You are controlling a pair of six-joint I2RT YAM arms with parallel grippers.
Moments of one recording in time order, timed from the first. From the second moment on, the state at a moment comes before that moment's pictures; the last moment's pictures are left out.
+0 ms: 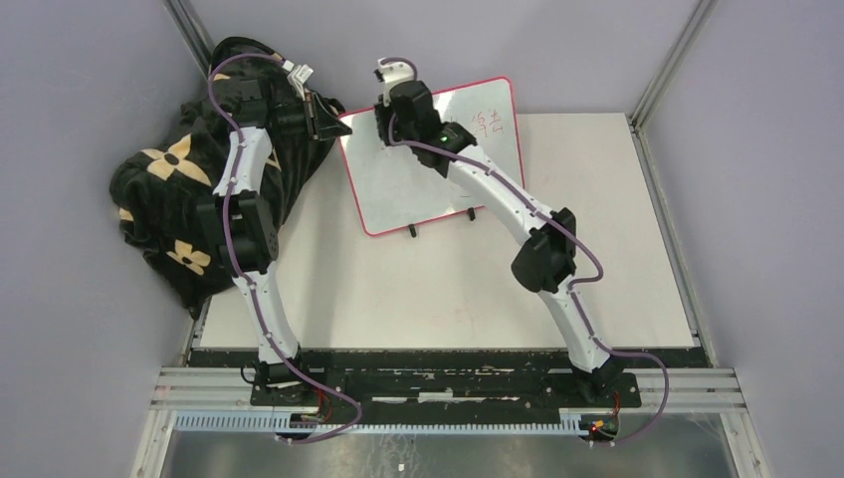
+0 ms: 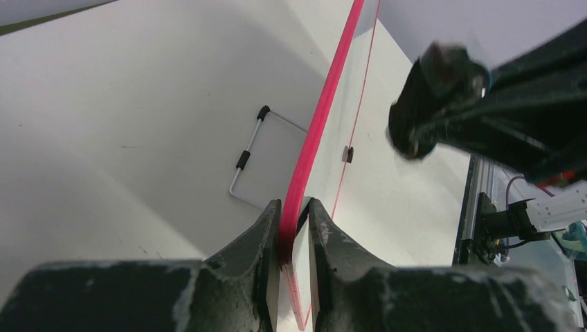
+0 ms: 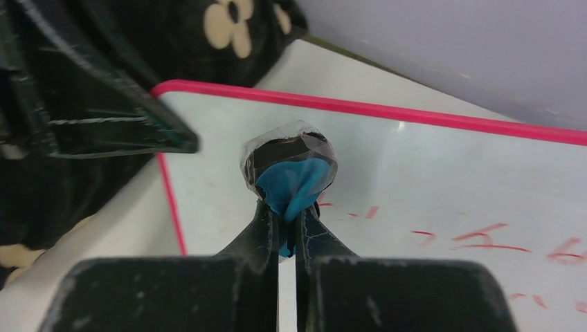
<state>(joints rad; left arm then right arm) 0.12 2.17 2.02 -0.49 1.17 0.02 0.71 2.33 2.46 -0.47 0.23 0.14</state>
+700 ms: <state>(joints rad) 0.12 2.14 1.99 -0.53 1.16 0.08 0.77 2.45 2.51 -0.49 0.18 0.17</state>
